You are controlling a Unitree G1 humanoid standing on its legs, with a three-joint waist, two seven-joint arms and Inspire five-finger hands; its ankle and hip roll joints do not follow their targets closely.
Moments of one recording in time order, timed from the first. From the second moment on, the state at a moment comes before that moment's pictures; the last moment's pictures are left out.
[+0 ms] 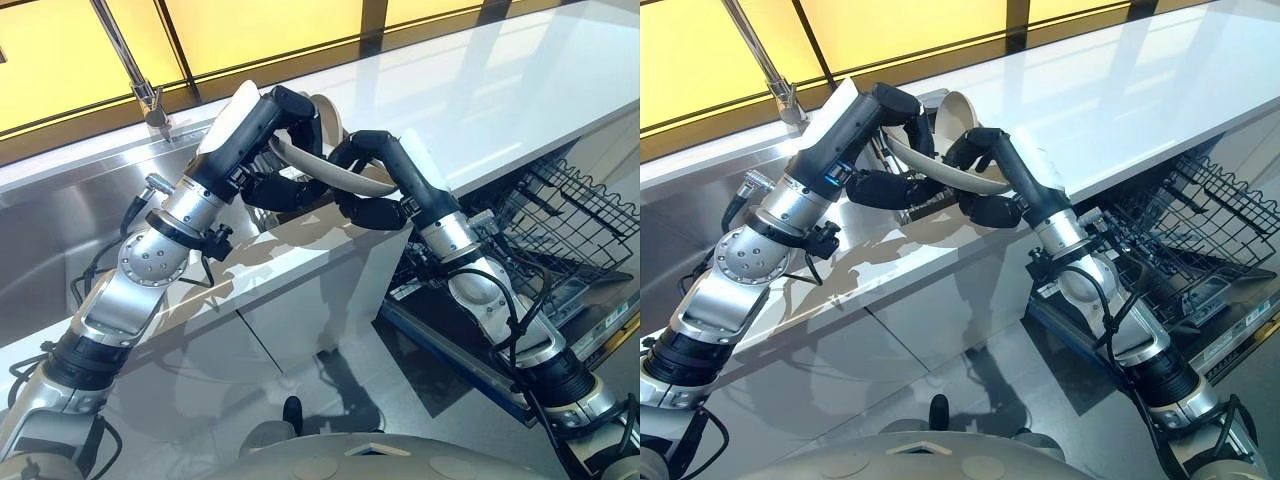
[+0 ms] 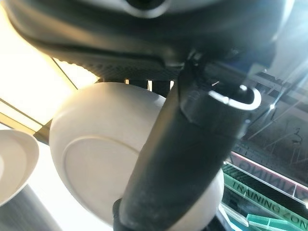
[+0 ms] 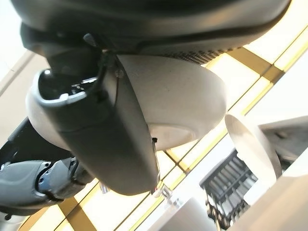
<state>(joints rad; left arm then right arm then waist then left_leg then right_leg) -0.32 0.76 -0.20 -0.34 -0.14 -0.19 -0.08 -0.27 -0.61 0.37 -0.31 -0.19 -0.05 -0.18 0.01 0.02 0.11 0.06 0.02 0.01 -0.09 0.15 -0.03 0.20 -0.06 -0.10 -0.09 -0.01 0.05</state>
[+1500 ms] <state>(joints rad) -0.11 0.86 0.02 0.03 -0.28 -0.20 -0.01 -0.07 -0.68 -0.25 0.74 0.13 0.09 -0.64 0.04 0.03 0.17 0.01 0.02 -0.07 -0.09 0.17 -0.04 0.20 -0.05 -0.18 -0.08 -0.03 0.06</state>
